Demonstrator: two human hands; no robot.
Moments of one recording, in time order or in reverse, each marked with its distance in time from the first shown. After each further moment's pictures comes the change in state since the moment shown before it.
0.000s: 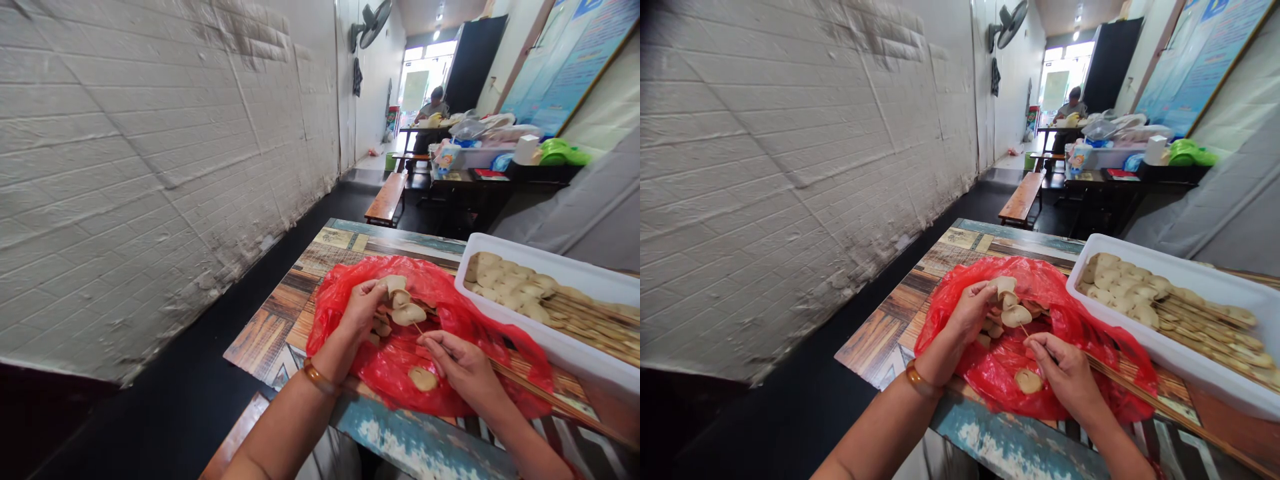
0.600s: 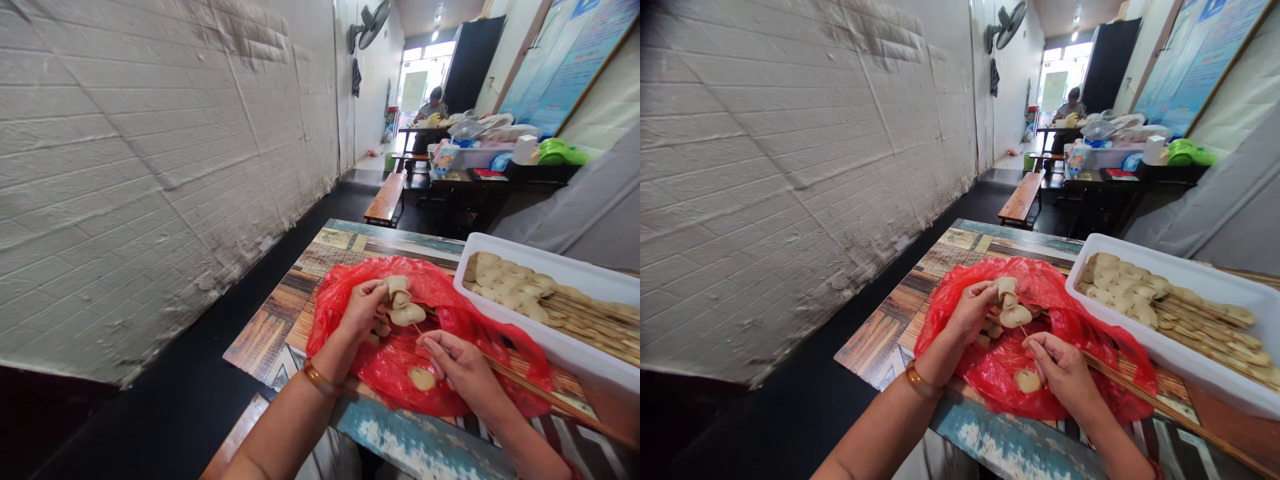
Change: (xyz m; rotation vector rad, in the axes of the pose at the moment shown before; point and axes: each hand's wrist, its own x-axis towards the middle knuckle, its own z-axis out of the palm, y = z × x) left_hand -0.001 -0.001 -0.002 0.039 -0.012 0.012; right_hand 0.000 -0.004 0.004 0.263 -0.056 0.118
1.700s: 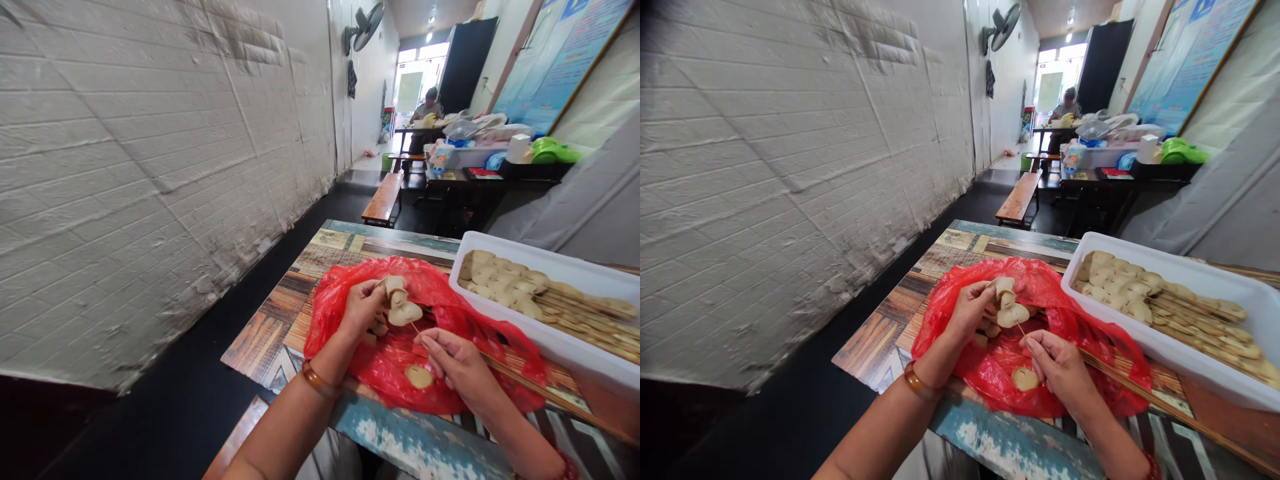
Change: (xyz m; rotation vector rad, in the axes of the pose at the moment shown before) left_hand -0.004 0.008 0.005 0.182 0.043 0.050; right_hand 0.000 -0.004 0.001 0.164 -0.031 0.073
